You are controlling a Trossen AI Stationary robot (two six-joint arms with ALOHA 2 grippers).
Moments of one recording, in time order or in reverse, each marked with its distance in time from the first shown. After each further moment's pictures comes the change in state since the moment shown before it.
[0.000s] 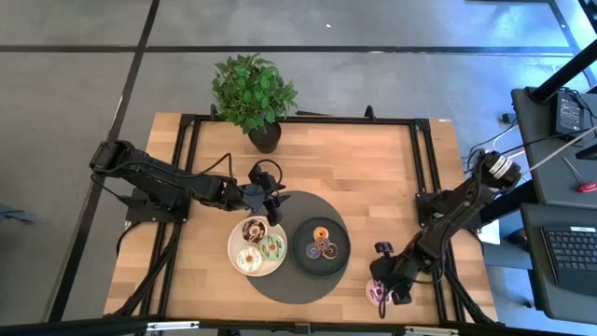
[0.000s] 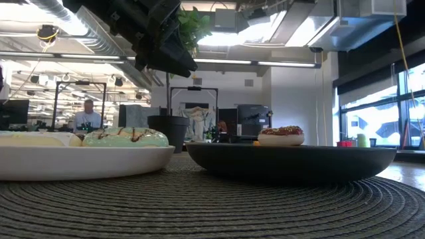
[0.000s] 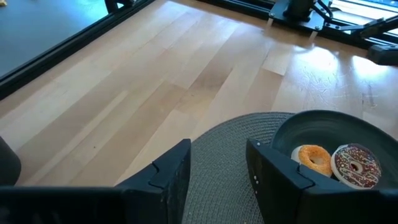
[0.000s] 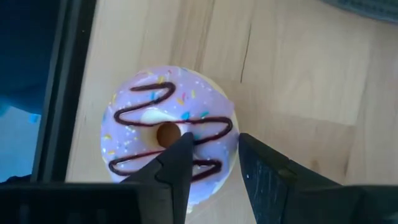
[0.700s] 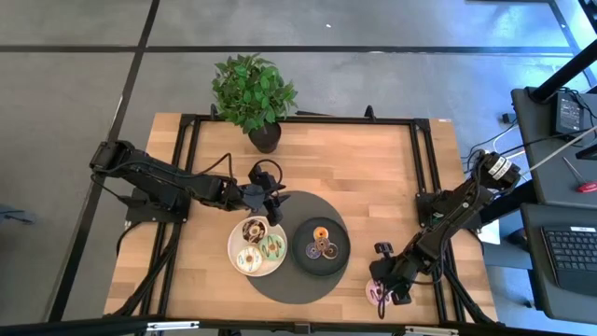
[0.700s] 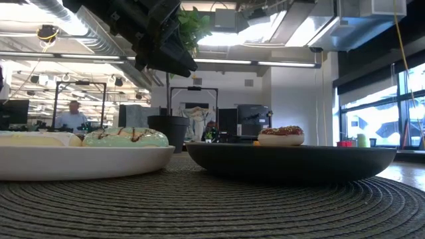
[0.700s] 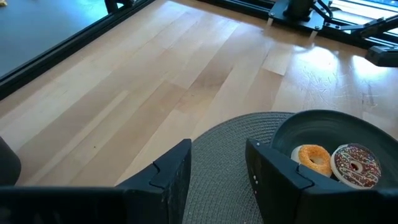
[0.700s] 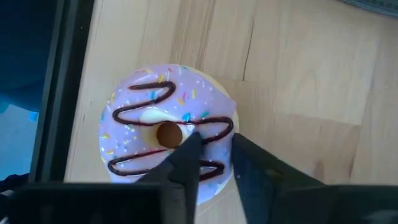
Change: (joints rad) left arm 0.000 0.000 0.000 0.000 0.000 0.000; right arm 0.000 0.012 0.000 0.005 -0.008 -0.001
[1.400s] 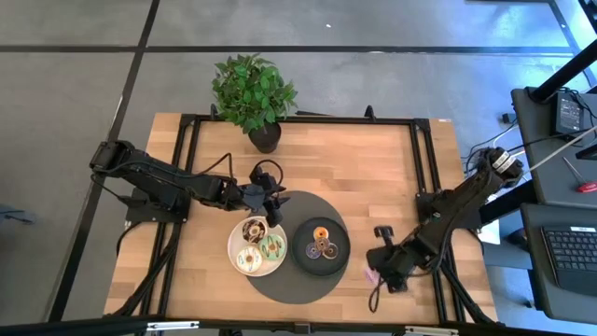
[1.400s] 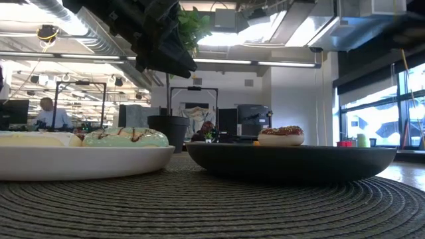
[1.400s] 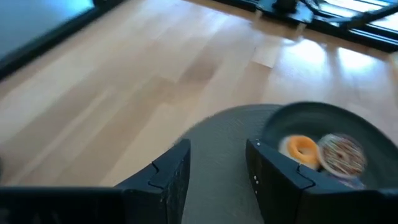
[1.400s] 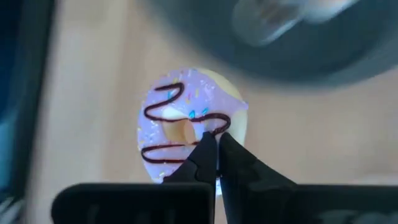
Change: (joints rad) left arm 0.000 0.000 0.000 -0.006 0.048 0.000; right arm -0.110 -0.077 0.297 -0.514 0.123 -0.113
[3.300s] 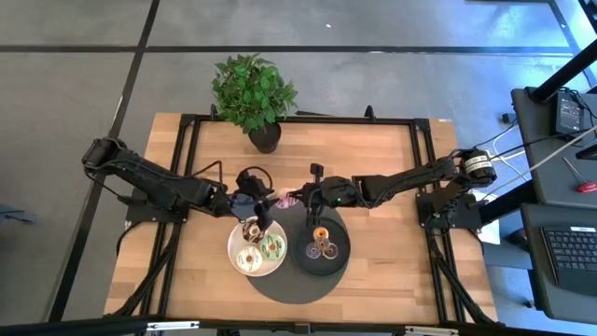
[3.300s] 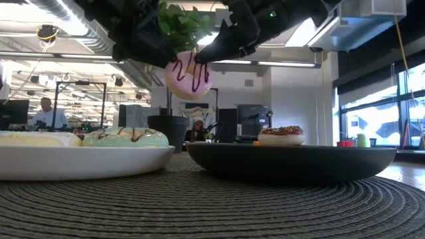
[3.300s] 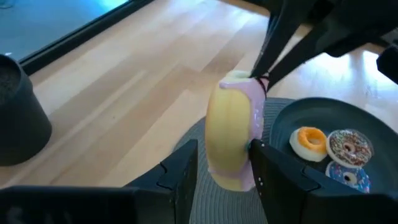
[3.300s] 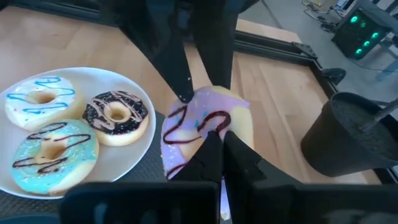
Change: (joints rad) left arm -0.101 -0.095 0.001 -0.182 -0.150 -0.157; right arm -0.628 0.231 0.054 0.973 0.098 -0.738
